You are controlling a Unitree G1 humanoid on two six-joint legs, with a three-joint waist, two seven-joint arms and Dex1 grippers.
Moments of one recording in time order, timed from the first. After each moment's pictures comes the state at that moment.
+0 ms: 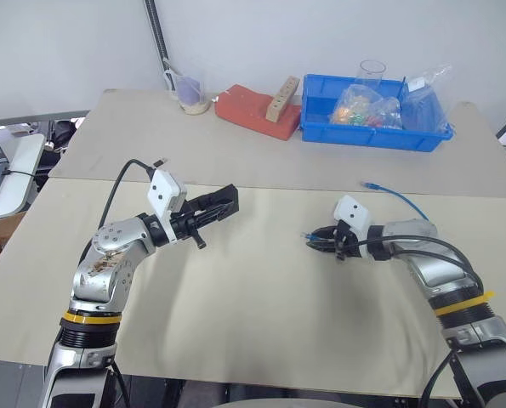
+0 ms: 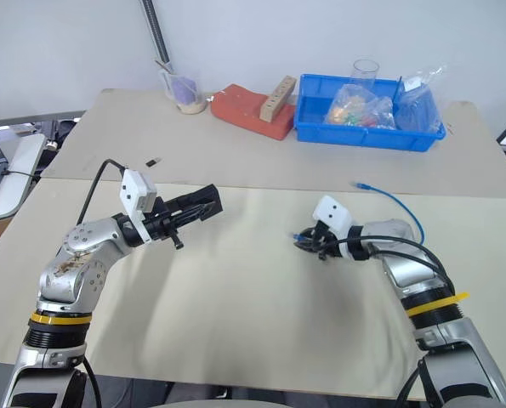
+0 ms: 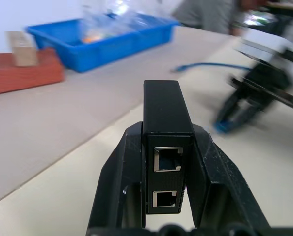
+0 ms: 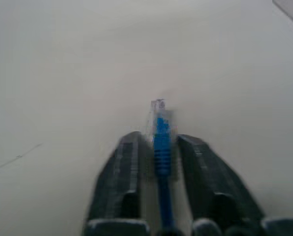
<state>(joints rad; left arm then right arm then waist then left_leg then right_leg) -0.34 0.47 0.05 -0.14 -0.43 0.37 -0.82 -0.47 -0.67 0.22 0.12 0.18 0.40 1.00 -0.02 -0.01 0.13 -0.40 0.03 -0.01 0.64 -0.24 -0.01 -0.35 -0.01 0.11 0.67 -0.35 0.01</state>
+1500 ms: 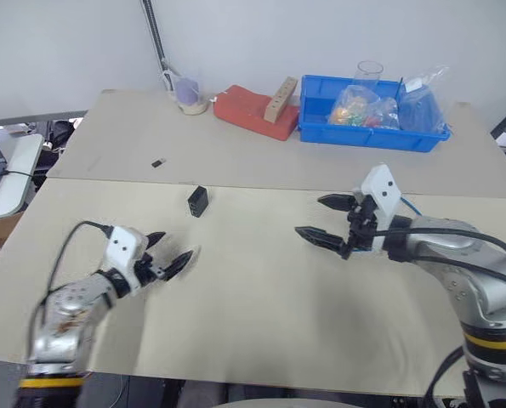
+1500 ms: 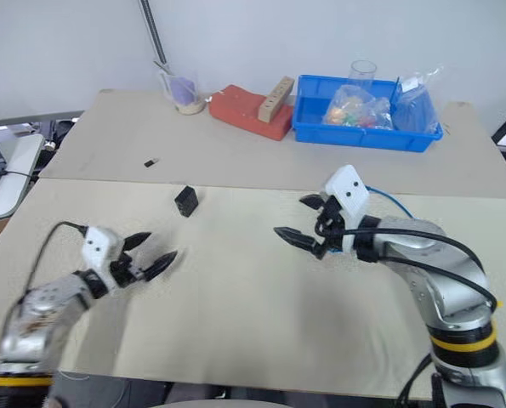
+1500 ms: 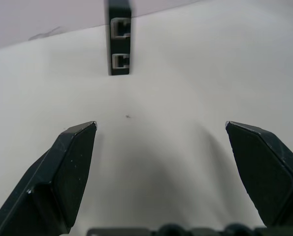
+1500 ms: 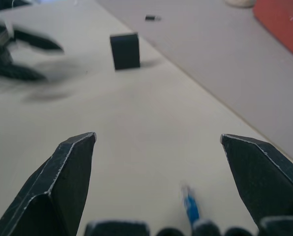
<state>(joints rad) 0.07 0.71 0.22 -0.30 -0.46 0.42 -0.74 -0.32 -0.73 -0.05 -0.52 0.54 0.84 0.75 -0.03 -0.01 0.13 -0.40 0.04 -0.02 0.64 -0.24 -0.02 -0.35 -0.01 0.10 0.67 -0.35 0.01</state>
